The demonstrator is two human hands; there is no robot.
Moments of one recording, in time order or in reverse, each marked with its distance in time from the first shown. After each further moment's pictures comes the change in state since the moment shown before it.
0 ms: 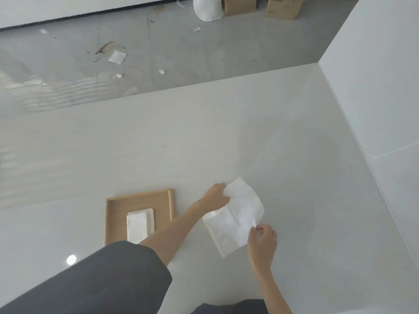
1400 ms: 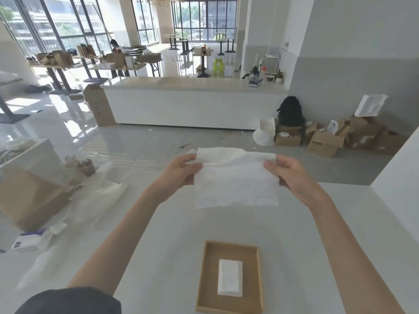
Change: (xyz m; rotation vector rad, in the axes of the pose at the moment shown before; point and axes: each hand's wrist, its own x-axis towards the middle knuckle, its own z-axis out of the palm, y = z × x) left_hand -0.413 -0.182 -0.314 -0.913 0.516 0.695; right_hand -0.236 -0.385 -0.019 0.294 -0.800 -0.910
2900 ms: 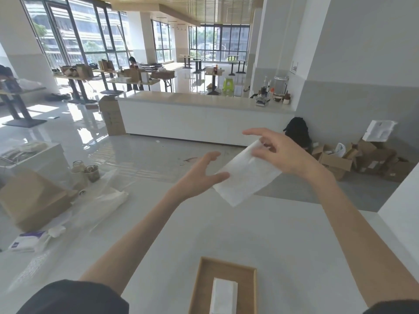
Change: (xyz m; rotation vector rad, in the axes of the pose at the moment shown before) left_hand 0.021 0.021 0.054 0.625 0.148 0.095; right_hand 0.028 -0.100 0.002 -0.633 -0.182 -0.400
